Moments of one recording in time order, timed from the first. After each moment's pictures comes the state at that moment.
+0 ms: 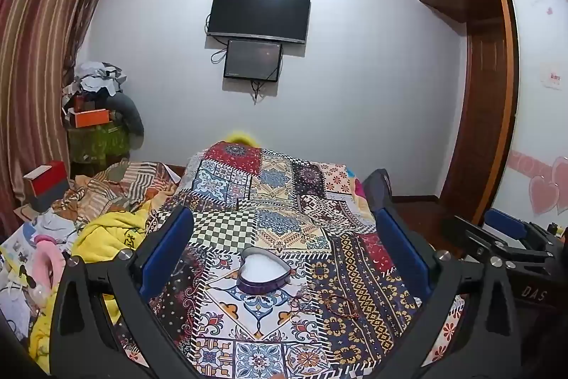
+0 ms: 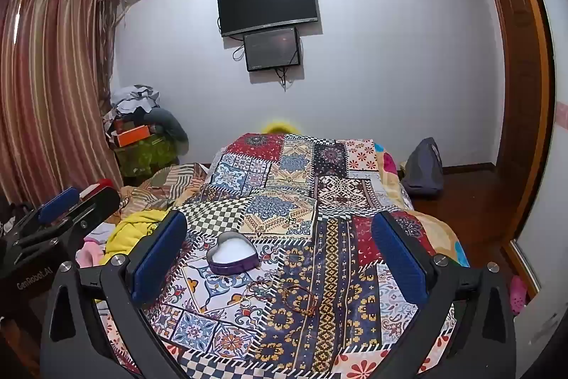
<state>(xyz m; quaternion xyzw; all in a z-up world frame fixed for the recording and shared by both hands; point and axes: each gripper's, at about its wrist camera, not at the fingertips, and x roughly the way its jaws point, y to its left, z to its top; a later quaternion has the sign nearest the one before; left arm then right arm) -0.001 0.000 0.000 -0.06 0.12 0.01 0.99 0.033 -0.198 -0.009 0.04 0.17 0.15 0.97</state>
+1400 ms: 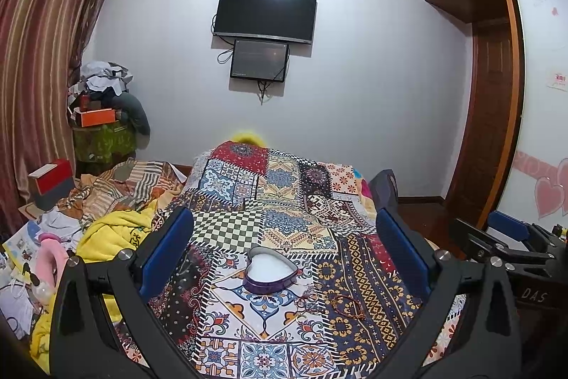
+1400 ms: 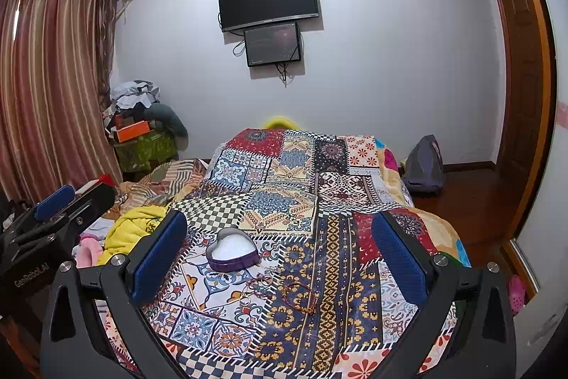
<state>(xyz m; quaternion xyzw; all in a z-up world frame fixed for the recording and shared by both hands) 0.001 0.006 -0.004 -0.06 0.13 0.02 0.99 0.036 -0.194 -0.014 0.03 0.18 0.15 0.97</state>
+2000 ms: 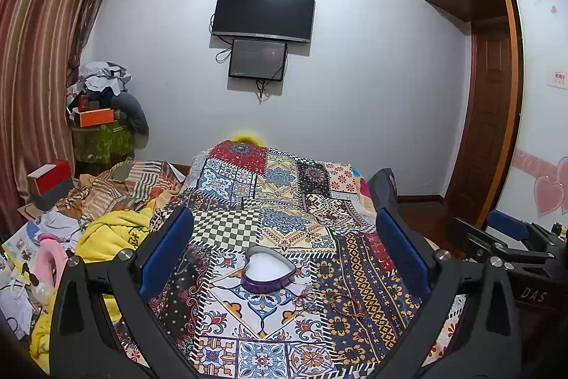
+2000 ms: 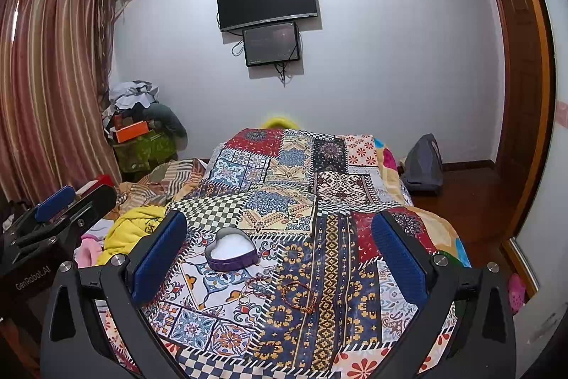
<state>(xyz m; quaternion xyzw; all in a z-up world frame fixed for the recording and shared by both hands) -0.001 0.004 -0.003 -0.06 0.13 0.02 0.99 0.035 -0.196 -0.011 0.03 0.18 0.15 0.97</state>
